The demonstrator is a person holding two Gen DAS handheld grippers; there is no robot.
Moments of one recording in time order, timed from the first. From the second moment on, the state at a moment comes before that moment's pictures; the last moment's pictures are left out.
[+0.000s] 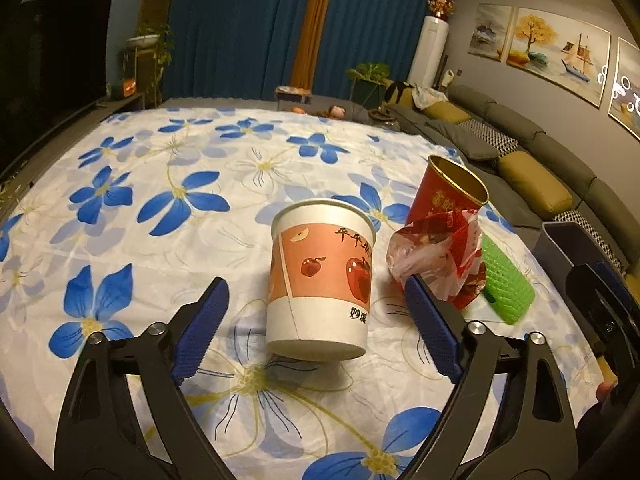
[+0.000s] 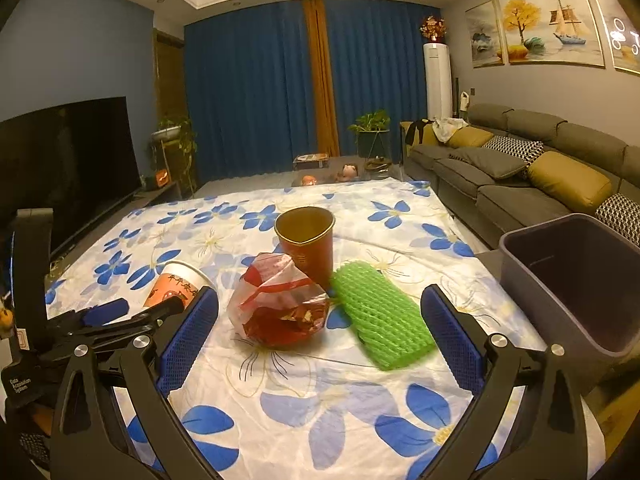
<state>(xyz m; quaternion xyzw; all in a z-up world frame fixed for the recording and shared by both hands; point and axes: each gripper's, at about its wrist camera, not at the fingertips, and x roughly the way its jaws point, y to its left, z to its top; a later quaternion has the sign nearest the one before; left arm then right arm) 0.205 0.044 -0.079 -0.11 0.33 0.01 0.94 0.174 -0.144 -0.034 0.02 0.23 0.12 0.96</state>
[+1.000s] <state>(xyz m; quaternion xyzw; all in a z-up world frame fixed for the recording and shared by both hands) 0.192 0.098 -0.063 -0.18 0.29 0.04 0.94 0.239 -0.089 -0.059 -0.01 0.30 0.12 0.95</state>
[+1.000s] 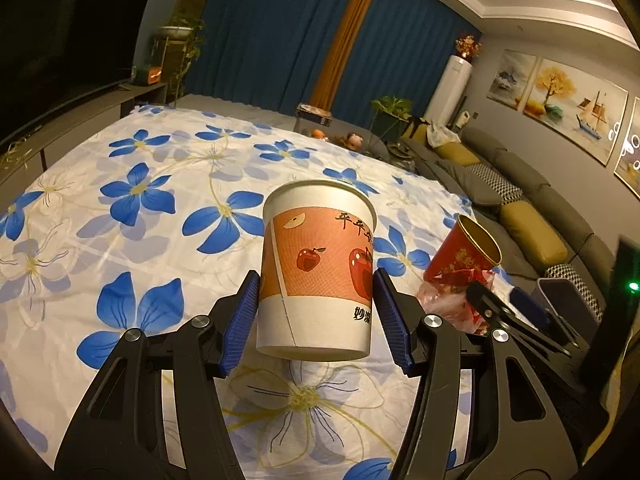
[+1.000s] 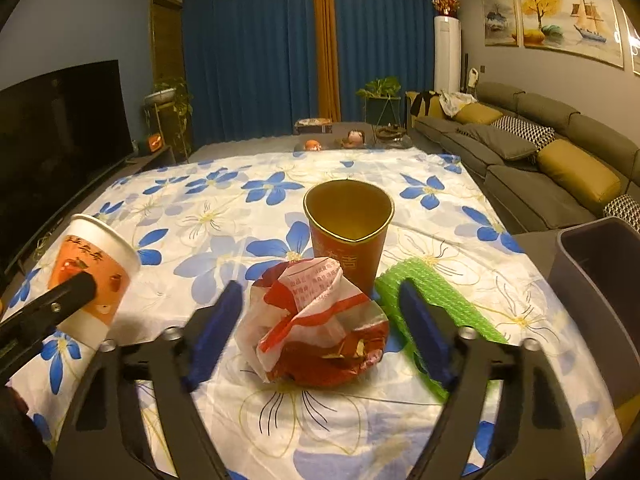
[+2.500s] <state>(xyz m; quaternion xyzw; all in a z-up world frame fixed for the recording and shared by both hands) 0.169 0.045 -0.043 -0.14 0.27 -0.01 0.95 0.153 -0.181 -0.016 0.04 0.22 0.10 0.97</state>
